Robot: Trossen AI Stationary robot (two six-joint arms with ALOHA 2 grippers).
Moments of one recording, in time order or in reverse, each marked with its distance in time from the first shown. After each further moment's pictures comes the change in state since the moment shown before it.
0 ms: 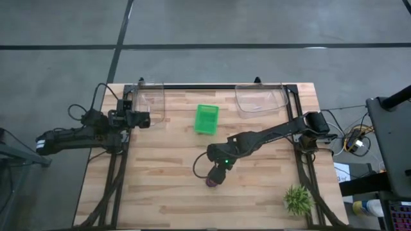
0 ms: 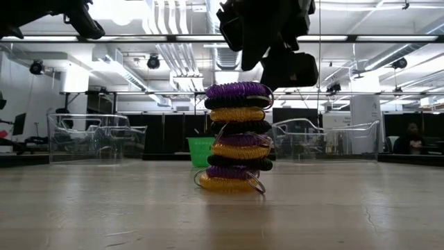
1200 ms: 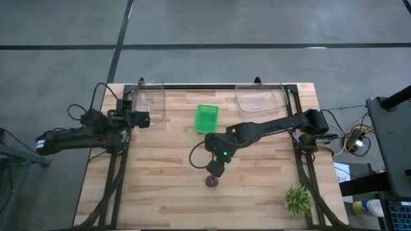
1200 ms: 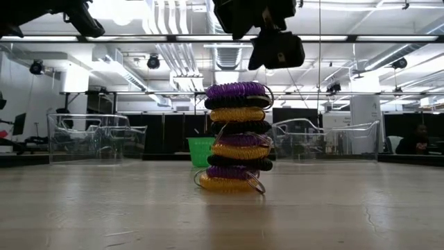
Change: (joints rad) left arm 0.000 0.000 0.007 0.000 0.004 -0.002; right arm -0.061 -0.005 0.141 -0.149 -0.056 -0.069
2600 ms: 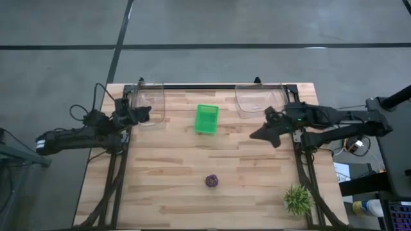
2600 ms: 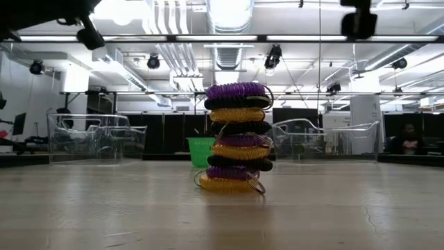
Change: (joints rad) left arm 0.000 0.005 -0.022 -0.011 -0.143 0.200; right arm -0.143 -0.969 -0.677 0.357 0.107 0.041
